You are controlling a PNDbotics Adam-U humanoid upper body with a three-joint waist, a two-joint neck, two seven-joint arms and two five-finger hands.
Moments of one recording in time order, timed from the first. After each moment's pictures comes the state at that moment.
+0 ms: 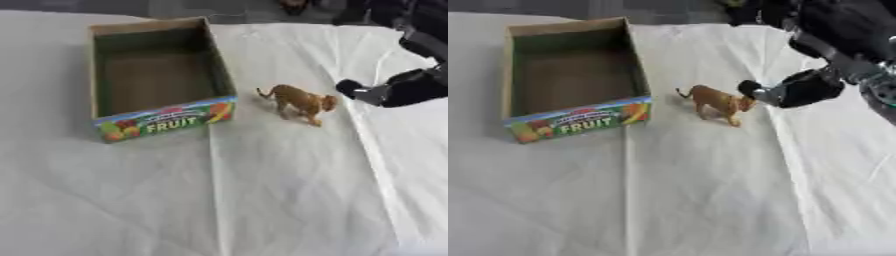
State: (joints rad) left arm -0.31 0.76 0.15 -1.99 0.12 -0.40 0.36; right arm -0.46 -1.12 0.21 -1.99 0.42 -0.01 0.15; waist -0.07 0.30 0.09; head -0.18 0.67
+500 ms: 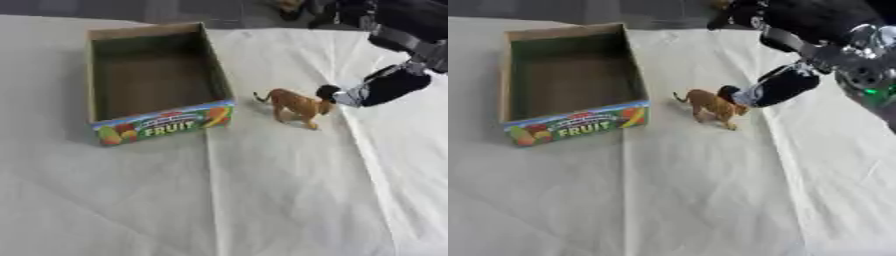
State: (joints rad) left arm -0.32 0.76 0.14 -1.99 0.13 -0.40 0.36; right arm -0.59 -1.12 0.34 -1.99 0.42 0.13 0.32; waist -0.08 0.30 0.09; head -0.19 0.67
